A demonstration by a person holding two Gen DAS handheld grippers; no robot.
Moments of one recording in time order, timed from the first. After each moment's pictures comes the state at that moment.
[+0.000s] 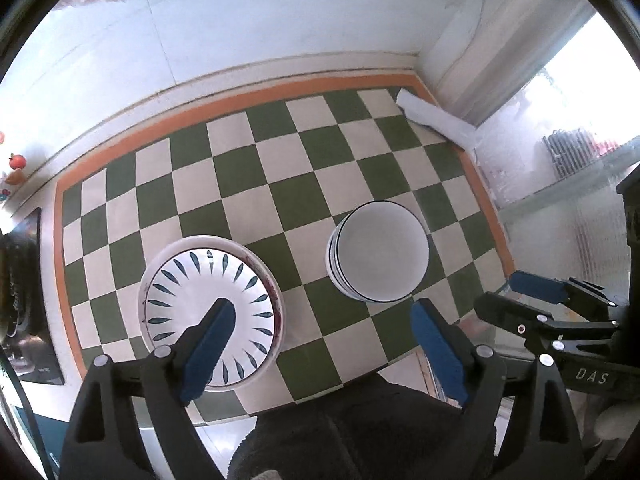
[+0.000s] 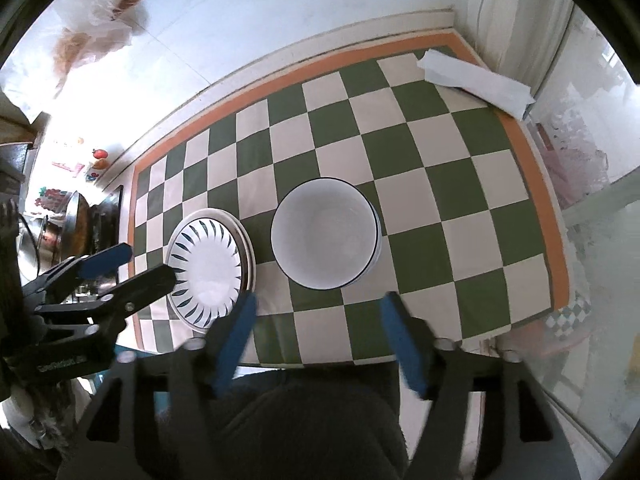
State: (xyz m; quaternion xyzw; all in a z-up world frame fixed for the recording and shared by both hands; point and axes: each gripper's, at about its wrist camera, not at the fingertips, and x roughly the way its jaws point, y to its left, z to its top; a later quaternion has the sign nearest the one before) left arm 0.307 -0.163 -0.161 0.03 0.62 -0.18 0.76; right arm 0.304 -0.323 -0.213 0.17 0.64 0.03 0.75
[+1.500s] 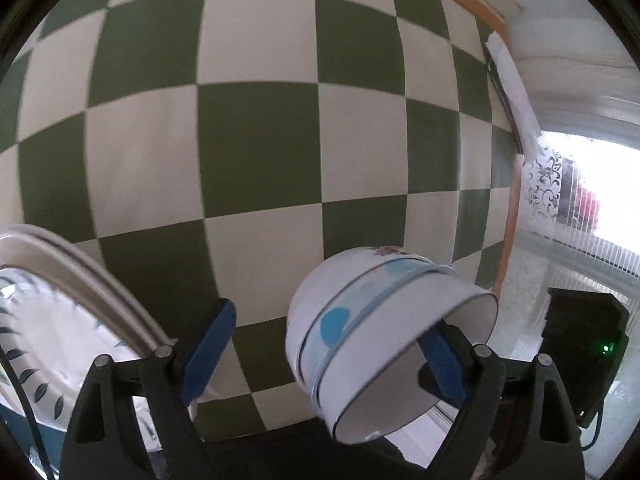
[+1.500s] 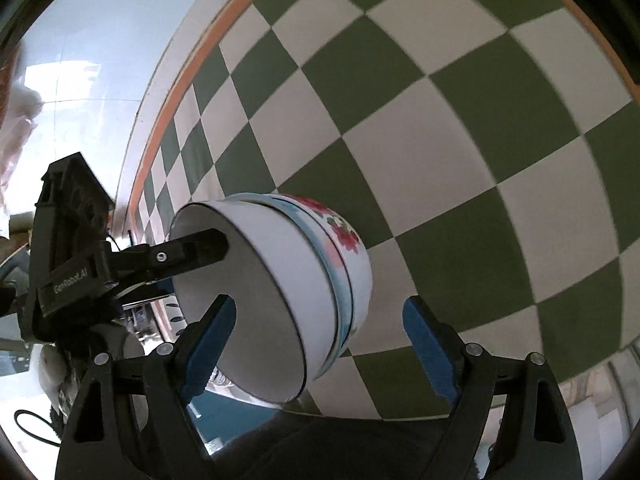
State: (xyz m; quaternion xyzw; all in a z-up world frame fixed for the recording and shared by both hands) left arm 0.414 -0.199 -0.361 -0.14 0.79 -0.18 0.57; right arm 0.359 -0.371 -0.413 0.38 0.68 0.06 0.63
